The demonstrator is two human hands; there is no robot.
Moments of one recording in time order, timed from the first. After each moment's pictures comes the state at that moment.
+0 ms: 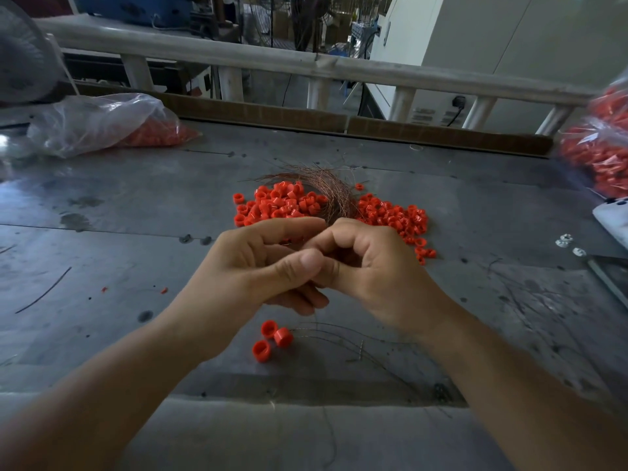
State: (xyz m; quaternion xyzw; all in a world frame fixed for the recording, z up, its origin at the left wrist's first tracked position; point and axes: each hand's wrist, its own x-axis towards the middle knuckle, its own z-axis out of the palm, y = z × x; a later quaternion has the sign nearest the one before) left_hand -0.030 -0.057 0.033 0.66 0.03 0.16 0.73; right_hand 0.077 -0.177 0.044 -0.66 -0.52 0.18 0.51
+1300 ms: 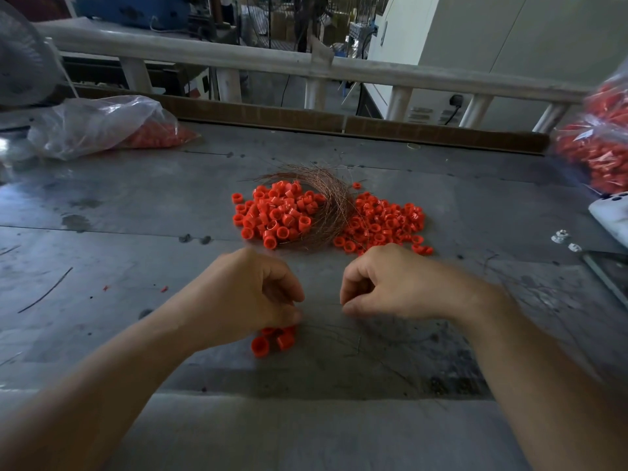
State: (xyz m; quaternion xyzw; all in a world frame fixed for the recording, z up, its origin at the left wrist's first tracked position) left_hand -0.023 -0.042 0.016 0.91 0.14 0.06 0.38; right_hand 0.111 -0.189 0.041 -0.81 -0.53 0.22 0.12
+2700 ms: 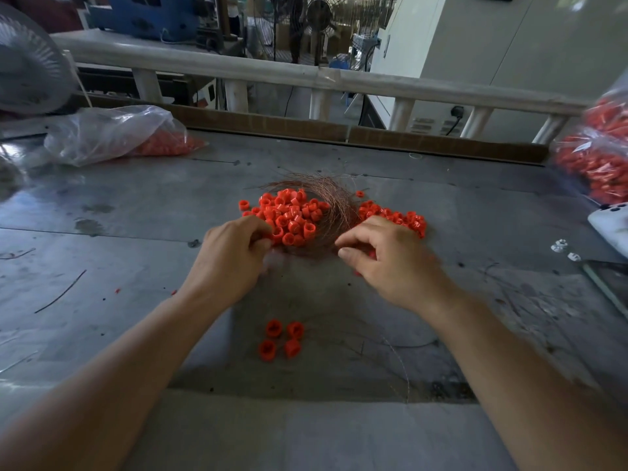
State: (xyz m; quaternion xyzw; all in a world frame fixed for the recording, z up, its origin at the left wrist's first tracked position) left_hand 0.007 -0.009 -0.005 0.89 0.27 0.28 0.25; right_hand 0.116 -0.176 0.025 -0.83 -0.49 -0.03 0.28
